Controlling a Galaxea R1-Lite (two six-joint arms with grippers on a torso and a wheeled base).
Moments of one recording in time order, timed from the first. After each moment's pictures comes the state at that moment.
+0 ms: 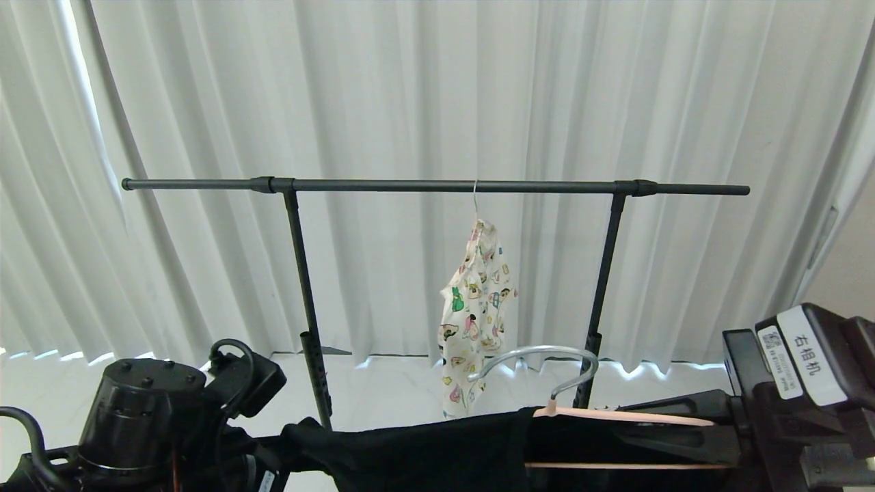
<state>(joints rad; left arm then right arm) -0.39 1.43 -0.29 -0.38 -0.01 0.08 0.82 1.24 -0.77 -0.01 0.41 -0.50</state>
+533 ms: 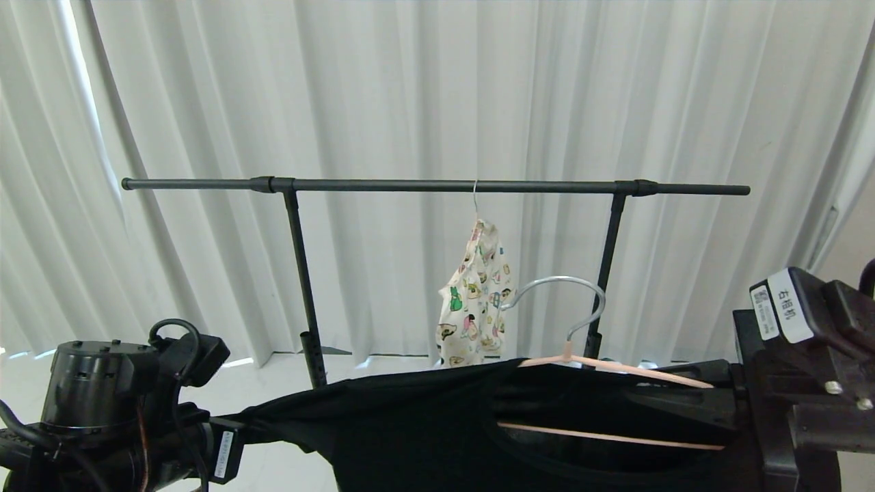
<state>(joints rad) -0.14 1.44 -0.30 -0.40 -0.02 0.08 0.71 1.25 -0.74 -0.07 0.41 -0.46</state>
